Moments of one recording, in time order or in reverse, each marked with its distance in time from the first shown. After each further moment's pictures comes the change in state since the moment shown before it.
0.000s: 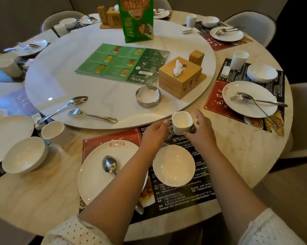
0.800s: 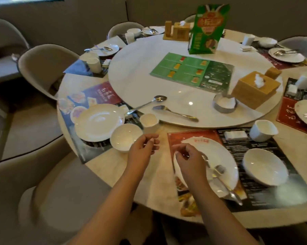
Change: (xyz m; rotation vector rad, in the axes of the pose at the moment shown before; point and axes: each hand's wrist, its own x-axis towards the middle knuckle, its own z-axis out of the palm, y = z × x) left_hand -0.105 -0.064 -0.305 -0.138 0.263 0.086; right_hand -0.198 -0.185 0.206 0.302 -0.122 -0.073
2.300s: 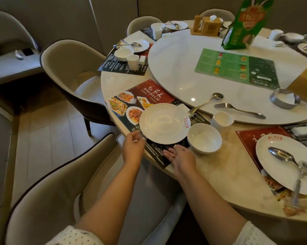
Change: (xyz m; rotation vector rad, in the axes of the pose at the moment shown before) left_hand 0.115 -0.052 -0.288 0.017 0.196 -0.158; right_hand -0.021 -0.101 0.304 0.742 0.150 0.688
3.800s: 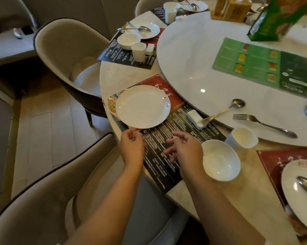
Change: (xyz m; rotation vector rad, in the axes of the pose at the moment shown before) left_hand 0.060 0.016 0.034 -0.106 0.235 -0.057; right_hand 0.052 -0.048 0.045 -0.456 -0.126 -0.243
